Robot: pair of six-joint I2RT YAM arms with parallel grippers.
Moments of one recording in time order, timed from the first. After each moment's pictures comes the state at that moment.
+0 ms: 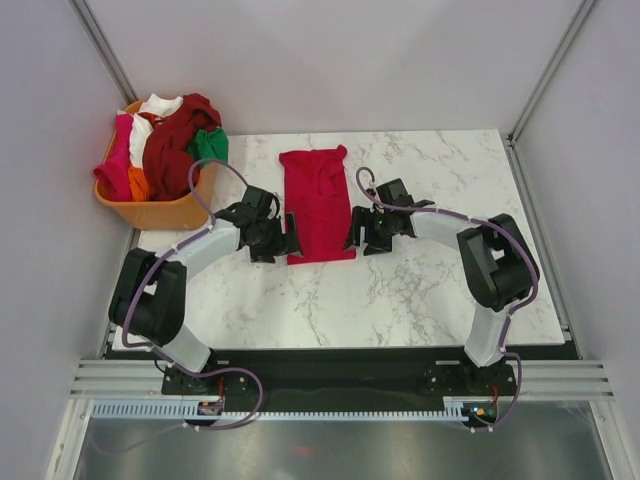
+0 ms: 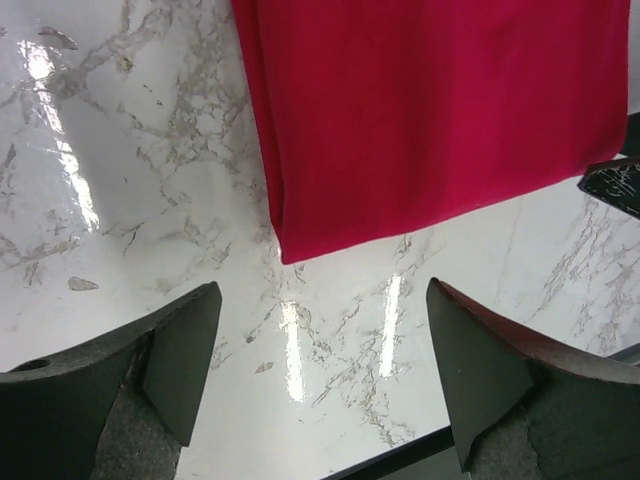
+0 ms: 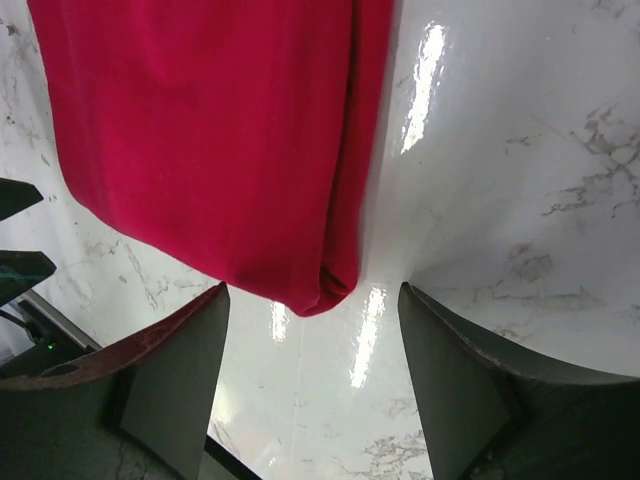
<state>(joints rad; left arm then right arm) -0.39 1.60 1.00 -0.47 0.18 -0.51 0.43 1.87 1.15 -0.30 -0.40 0.52</state>
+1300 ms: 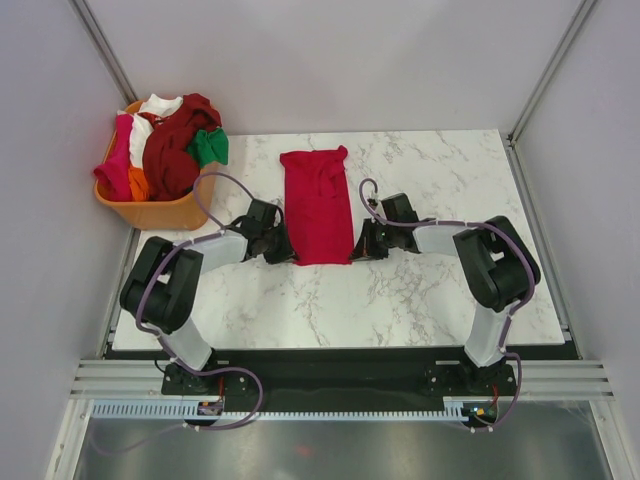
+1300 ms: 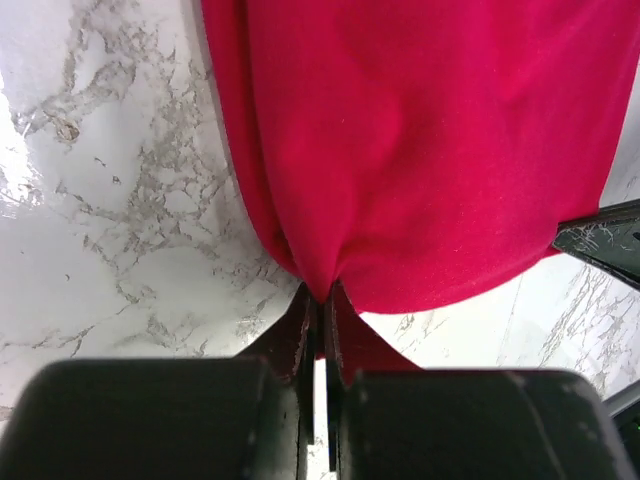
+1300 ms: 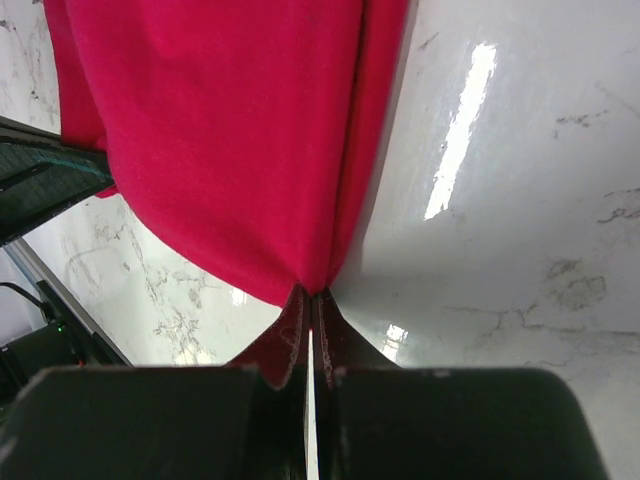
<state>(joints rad) -0.40 1.69 0.86 -0.13 0.21 -0.60 0.43 1.88 0.97 -0.02 -0.50 0.55</state>
